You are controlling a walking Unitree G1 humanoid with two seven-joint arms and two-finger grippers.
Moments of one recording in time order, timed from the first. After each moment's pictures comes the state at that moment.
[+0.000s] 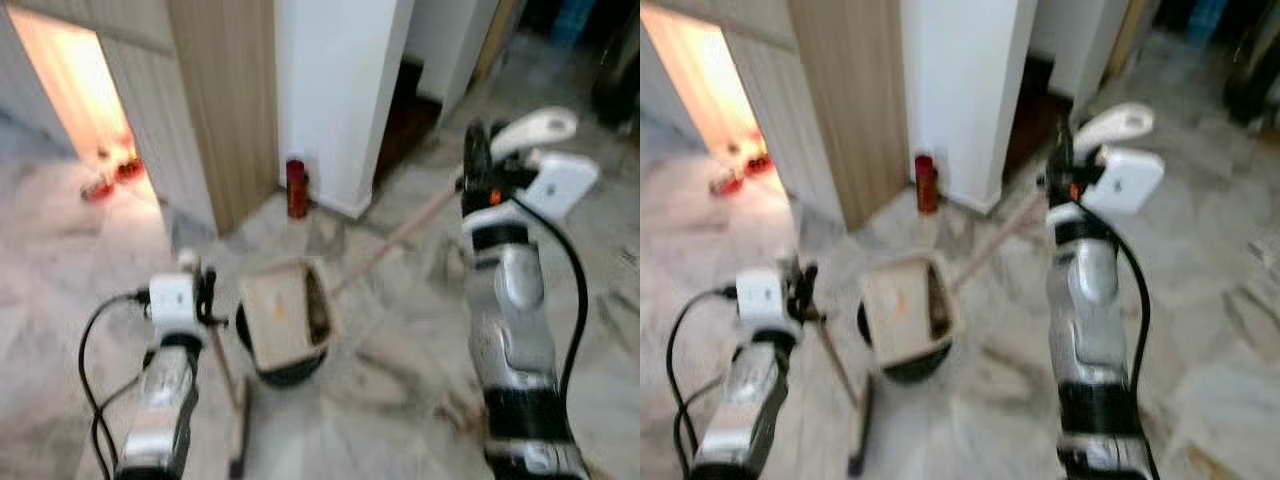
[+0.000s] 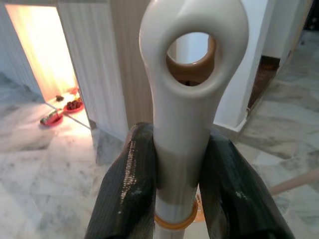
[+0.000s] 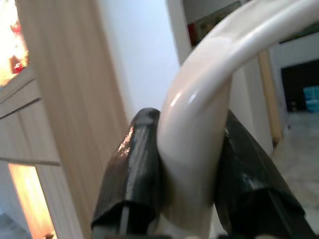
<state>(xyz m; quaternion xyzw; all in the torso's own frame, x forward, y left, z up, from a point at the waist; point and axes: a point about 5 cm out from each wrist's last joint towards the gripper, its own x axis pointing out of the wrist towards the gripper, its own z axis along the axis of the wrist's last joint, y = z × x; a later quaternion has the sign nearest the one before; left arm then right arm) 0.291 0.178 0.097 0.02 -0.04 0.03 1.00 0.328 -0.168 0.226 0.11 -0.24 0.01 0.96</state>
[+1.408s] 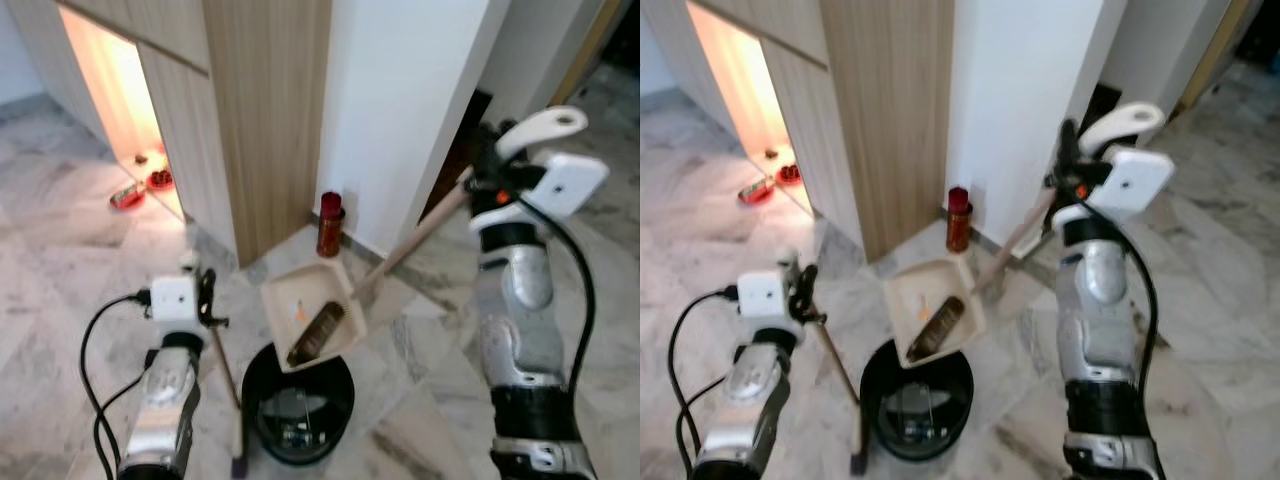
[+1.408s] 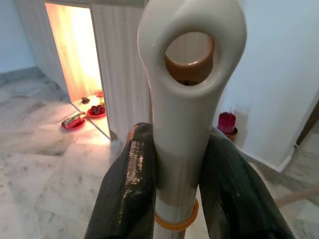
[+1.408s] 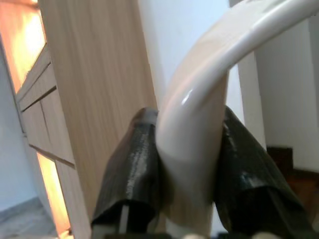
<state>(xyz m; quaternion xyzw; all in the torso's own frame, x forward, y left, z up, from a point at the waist) 0.291 0.182 0.098 0.02 -0.05 0.04 1.00 0.329 -0.164 0.228 0.11 -0.24 0.03 0.96</state>
